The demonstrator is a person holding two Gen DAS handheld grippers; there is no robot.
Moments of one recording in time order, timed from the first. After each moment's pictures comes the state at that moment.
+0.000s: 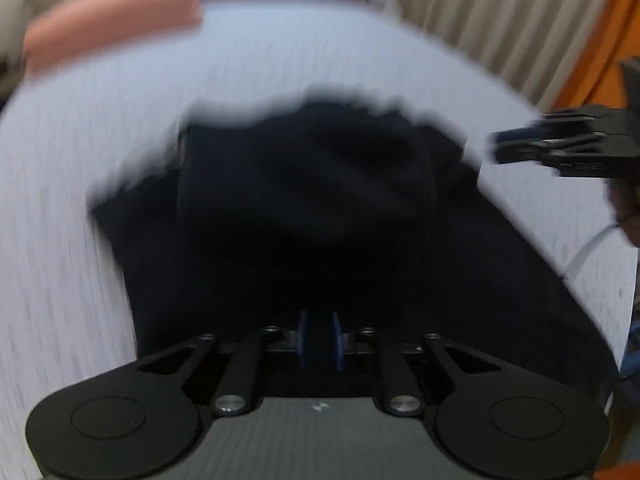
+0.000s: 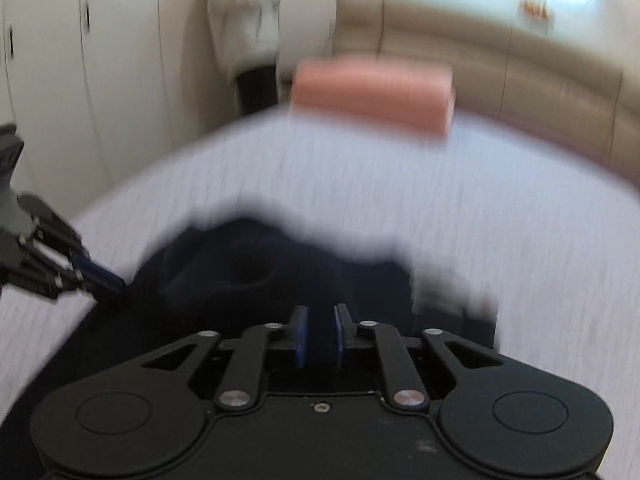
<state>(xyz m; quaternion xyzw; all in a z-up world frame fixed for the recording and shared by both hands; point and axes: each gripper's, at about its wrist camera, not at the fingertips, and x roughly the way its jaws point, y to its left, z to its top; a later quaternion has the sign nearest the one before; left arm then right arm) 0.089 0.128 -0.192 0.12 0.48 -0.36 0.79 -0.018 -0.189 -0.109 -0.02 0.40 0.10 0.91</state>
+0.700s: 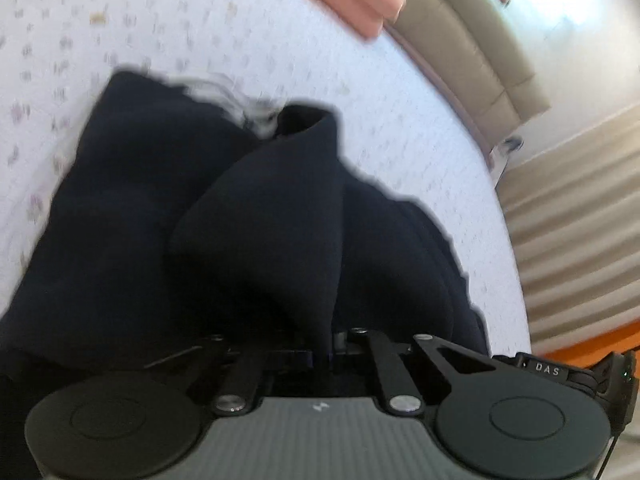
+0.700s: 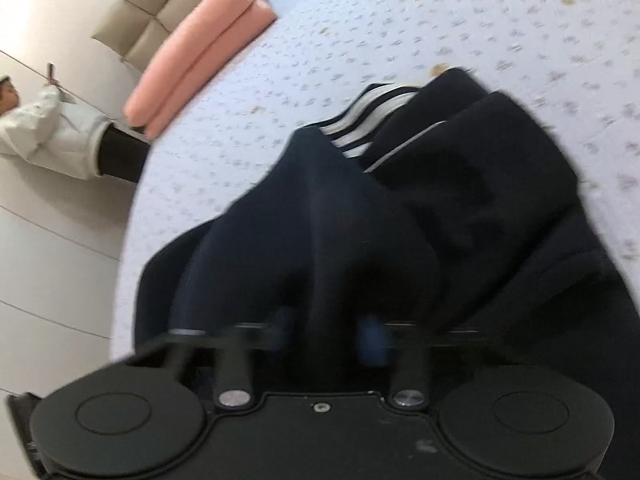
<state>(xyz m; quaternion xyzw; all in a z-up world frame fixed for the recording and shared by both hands) 0.187 0.116 -0.255 -0.28 0.48 -0.24 0.79 0.069 -0.246 -0.182 0.40 0.42 -0.01 0.81</state>
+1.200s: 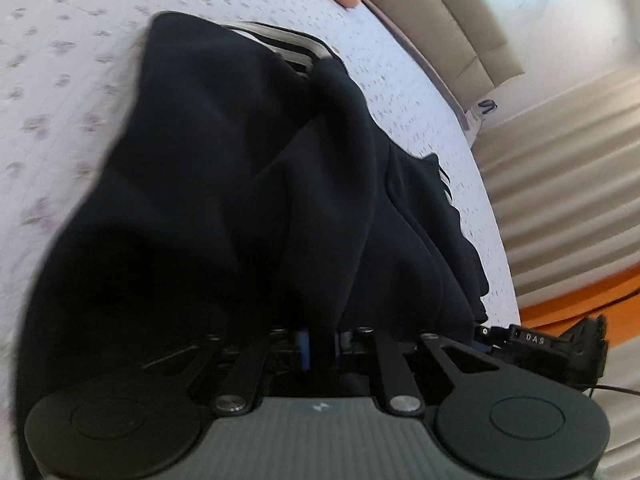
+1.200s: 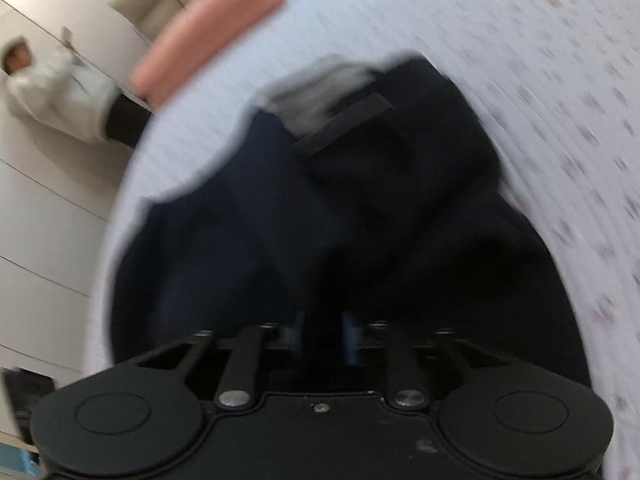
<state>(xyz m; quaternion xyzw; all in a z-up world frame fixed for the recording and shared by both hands) 0.131 0.165 -0.284 -0.25 0.52 -0.28 0.77 0.006 -0.269 -0.203 0.35 0.47 -0.01 0.81</state>
